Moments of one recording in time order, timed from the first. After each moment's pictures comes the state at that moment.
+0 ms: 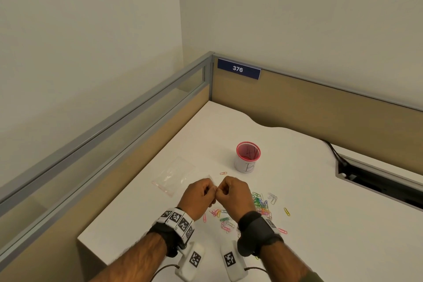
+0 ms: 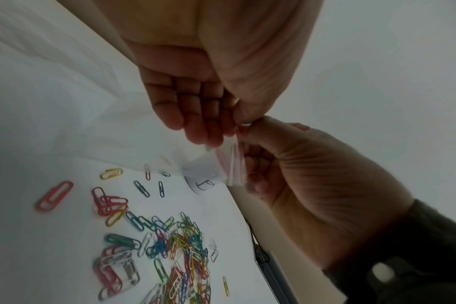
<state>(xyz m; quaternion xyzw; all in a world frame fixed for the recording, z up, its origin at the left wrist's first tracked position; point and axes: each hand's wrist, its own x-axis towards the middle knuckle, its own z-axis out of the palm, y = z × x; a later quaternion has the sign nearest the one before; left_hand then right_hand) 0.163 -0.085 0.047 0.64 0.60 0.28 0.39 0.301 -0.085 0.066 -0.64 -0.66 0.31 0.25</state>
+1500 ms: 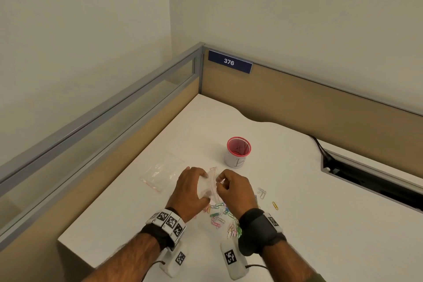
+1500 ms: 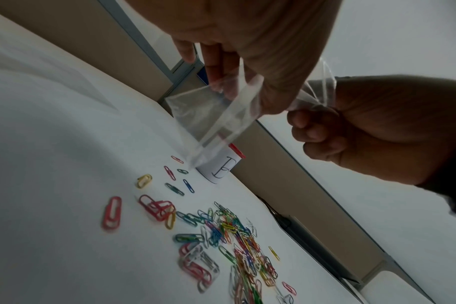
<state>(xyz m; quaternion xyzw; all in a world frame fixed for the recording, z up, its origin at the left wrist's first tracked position) 0.155 -0.079 0.015 0.72 0.56 0.30 0.27 0.318 -0.086 0.078 -0.66 -0.64 0.29 0.26</state>
